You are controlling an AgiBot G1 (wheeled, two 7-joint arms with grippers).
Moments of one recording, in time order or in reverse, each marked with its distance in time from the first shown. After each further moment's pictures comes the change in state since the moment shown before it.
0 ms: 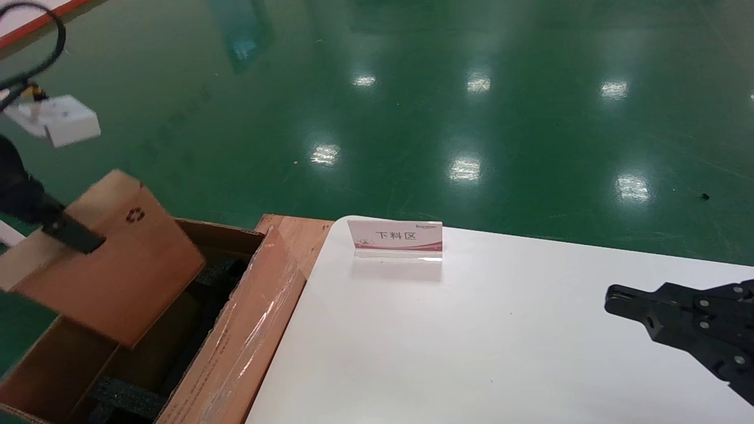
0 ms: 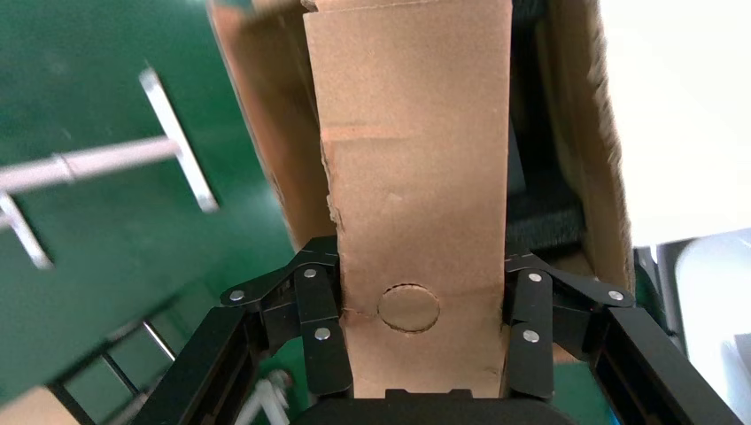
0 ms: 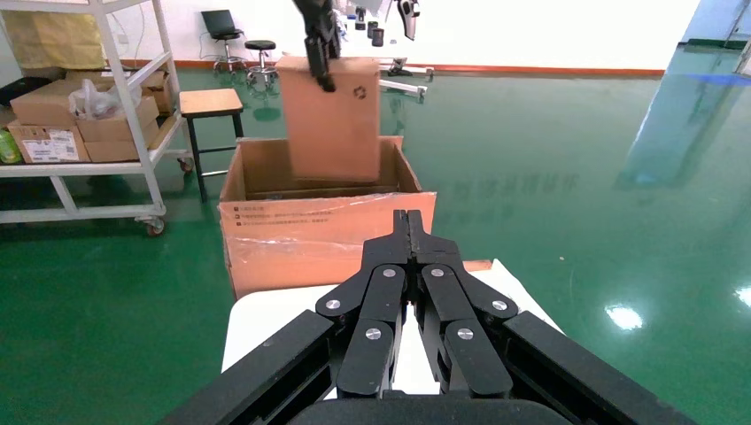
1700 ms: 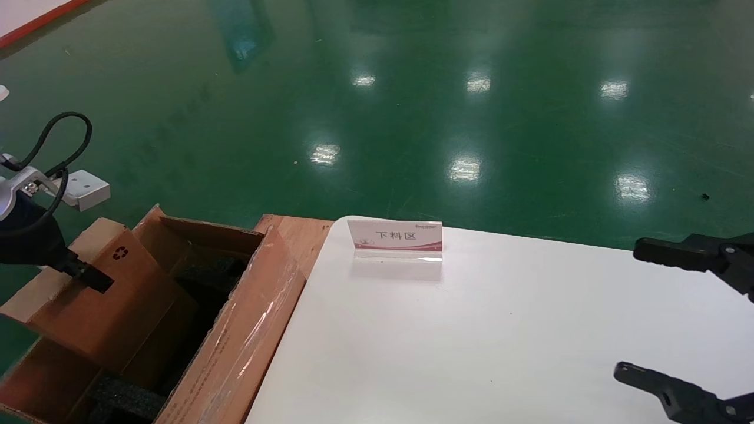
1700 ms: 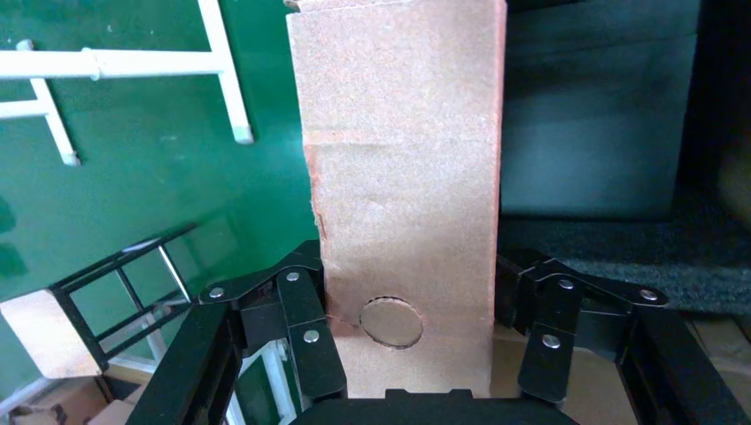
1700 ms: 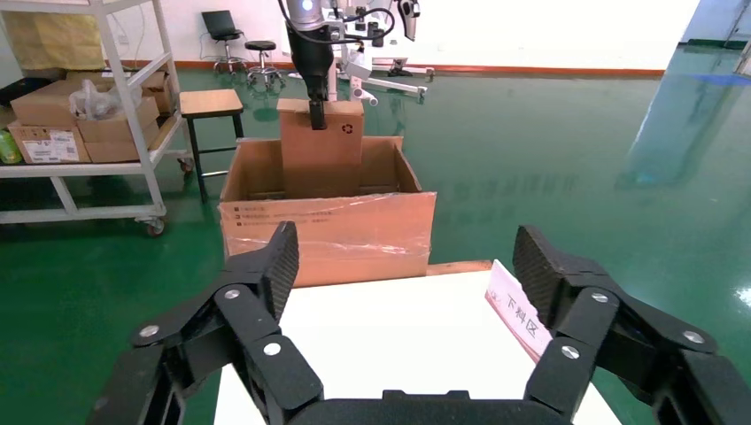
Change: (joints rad) left arm 0.279 -0.065 0.138 0.030 0.143 -0.333 -0.192; right arm 0.001 0.001 -0.003 0.000 0.002 0.001 -0.002
